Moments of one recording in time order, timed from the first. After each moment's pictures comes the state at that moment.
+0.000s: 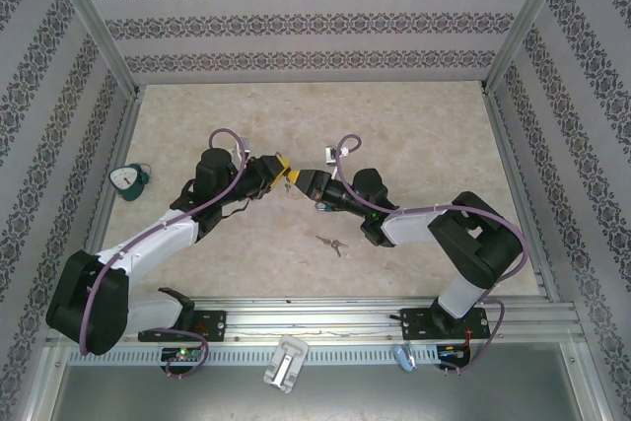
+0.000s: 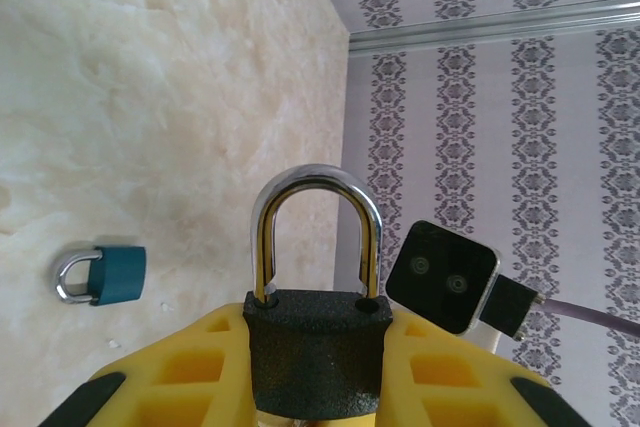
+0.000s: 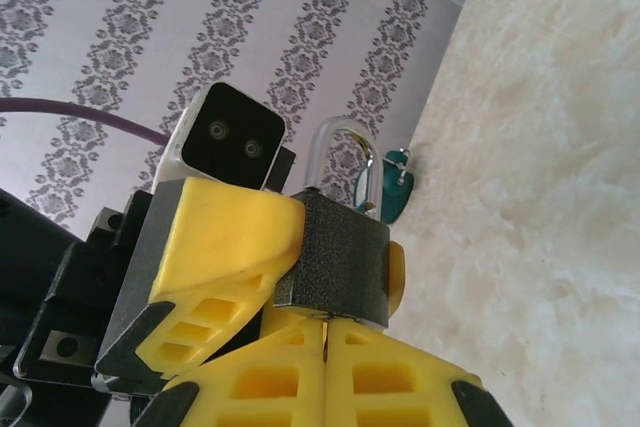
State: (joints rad) left arm -0.40 1.24 0.65 0.28 0.45 -1.27; right arm 0.71 1.67 0.62 1.09 -0.42 1.17
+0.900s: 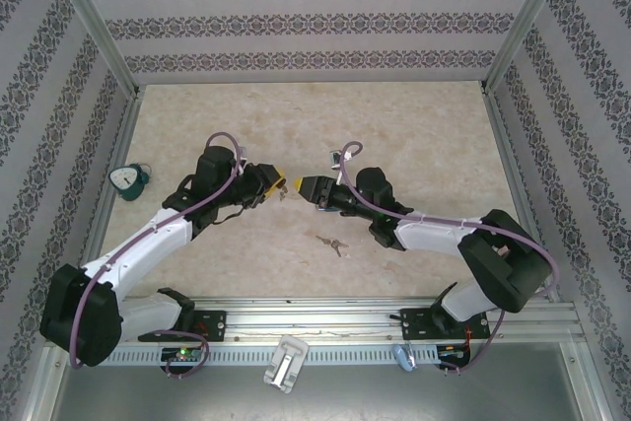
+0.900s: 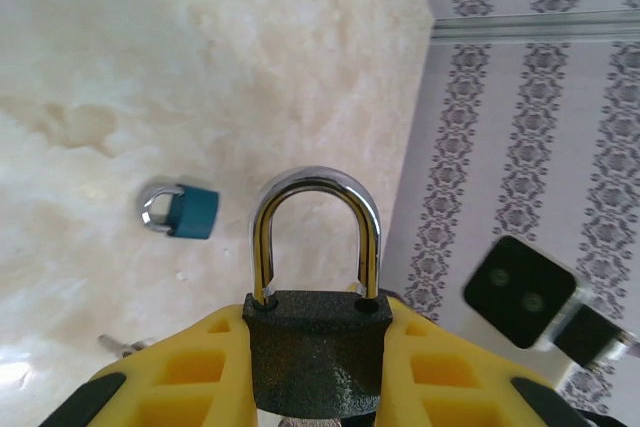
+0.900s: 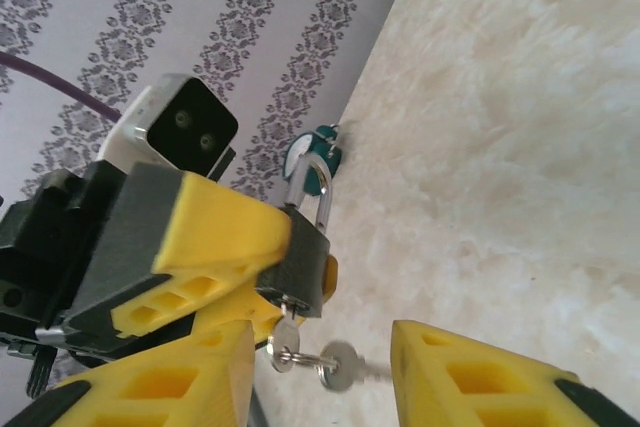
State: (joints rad) left arm -0.41 1.18 0.75 -0.15 0.40 -1.26; right arm 0.72 1.47 0.60 0.71 -0.37 0.92
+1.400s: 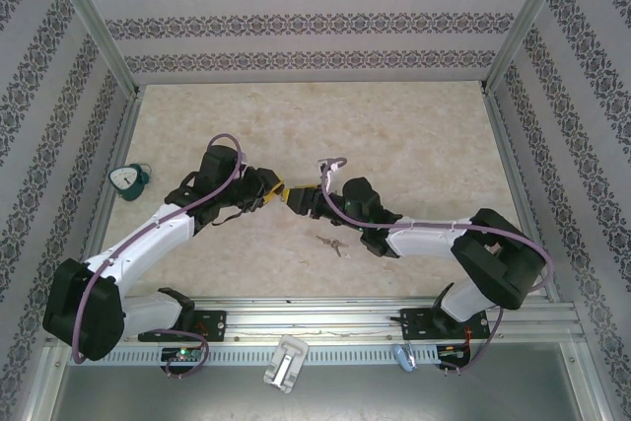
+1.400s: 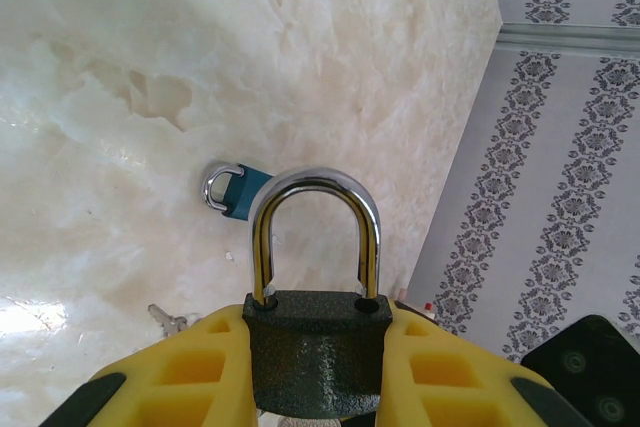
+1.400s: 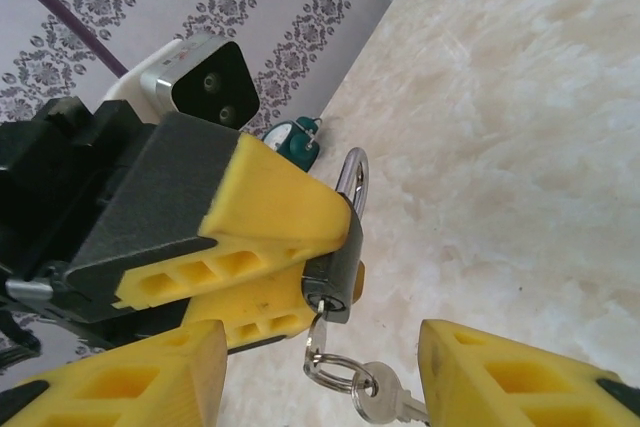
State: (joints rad) left arm -0.41 1.21 0.78 -0.22 0.40 -1.28; right arm 0.82 1.53 0.60 0.76 -0.23 0.80
